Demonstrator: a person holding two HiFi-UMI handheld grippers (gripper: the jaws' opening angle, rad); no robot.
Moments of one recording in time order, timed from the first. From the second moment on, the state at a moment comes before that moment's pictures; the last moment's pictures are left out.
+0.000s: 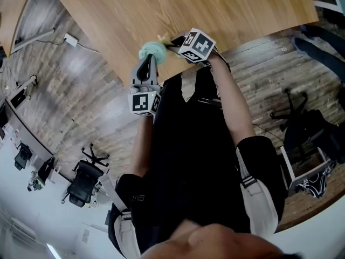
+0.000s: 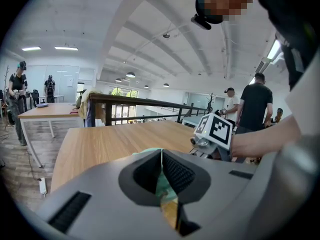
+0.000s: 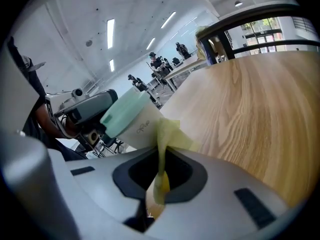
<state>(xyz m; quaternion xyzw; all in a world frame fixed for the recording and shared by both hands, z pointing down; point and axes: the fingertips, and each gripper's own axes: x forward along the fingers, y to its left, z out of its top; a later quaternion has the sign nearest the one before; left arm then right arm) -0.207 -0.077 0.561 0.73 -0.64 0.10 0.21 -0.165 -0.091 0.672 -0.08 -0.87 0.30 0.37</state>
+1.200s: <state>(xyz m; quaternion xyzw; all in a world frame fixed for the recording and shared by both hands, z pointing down) -0.203 -0.085 0.547 0.74 -0.64 0.09 0.18 -0.095 -0.124 0.559 0.22 -0.91 0.24 0.24</state>
